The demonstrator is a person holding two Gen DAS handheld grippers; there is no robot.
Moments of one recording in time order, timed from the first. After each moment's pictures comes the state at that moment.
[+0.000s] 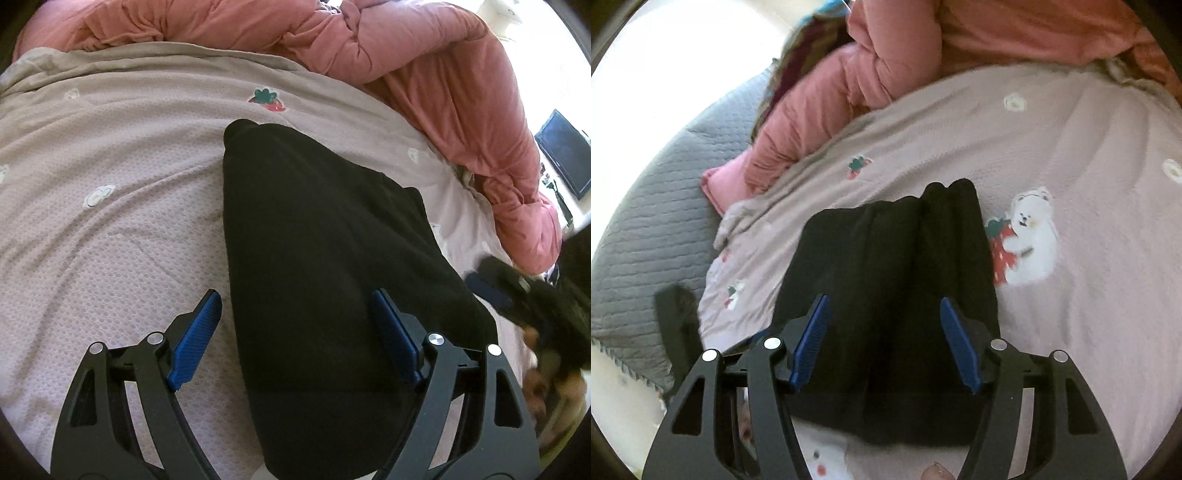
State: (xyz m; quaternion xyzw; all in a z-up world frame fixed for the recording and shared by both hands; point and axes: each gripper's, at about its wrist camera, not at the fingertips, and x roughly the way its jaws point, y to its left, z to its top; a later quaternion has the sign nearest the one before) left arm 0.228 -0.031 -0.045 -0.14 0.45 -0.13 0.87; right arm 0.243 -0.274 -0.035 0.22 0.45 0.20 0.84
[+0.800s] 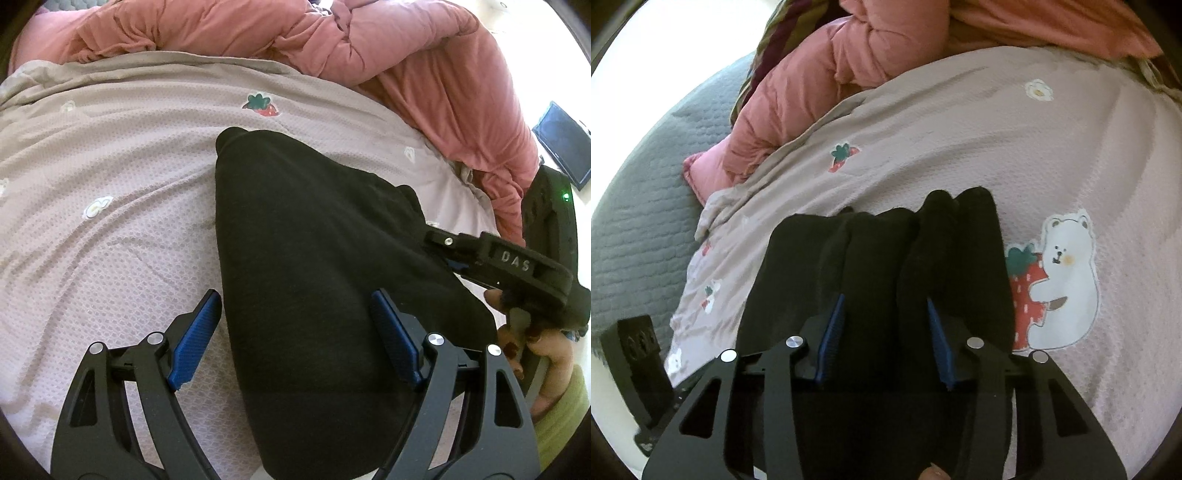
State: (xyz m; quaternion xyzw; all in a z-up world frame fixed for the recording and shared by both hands) left arm 0.227 -0.038 -0.038 -0.12 0.45 -0.13 0.88; right arm 0.279 -0.250 -0.053 0.18 0.46 0.20 0.85
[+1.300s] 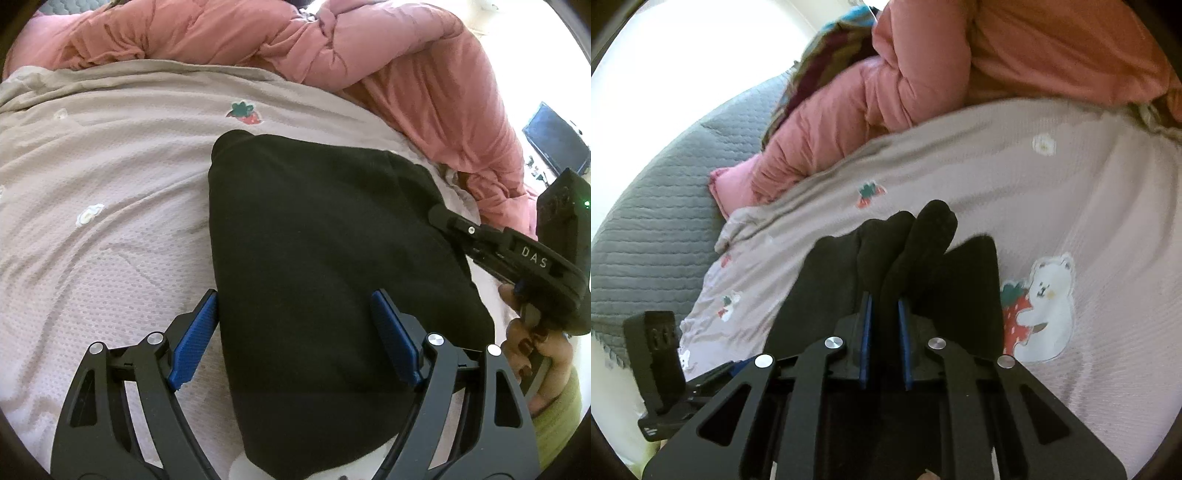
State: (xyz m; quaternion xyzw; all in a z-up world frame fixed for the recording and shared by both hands) left arm 0.218 -0.043 -0.025 -0.13 0.44 -0.16 0.88; right arm 0.253 -0.271 -0.008 0.18 0.38 0.22 0.88
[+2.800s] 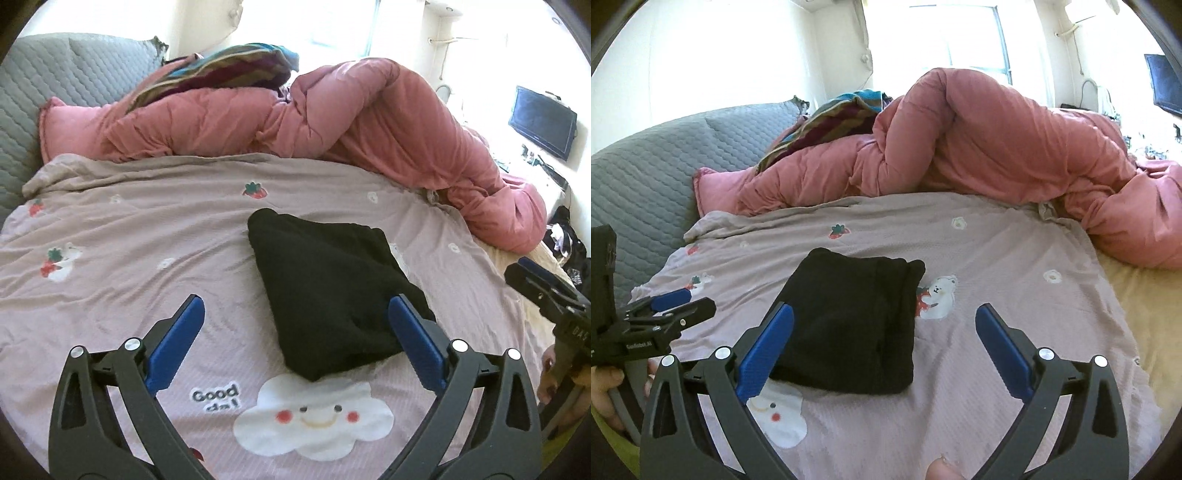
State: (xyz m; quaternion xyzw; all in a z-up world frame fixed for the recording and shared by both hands) left arm 0.102 -0.035 0.046 -0.04 0.31 -0.11 0.94; right arm 0.073 -0.289 0.051 0.04 0.25 0.11 0.96
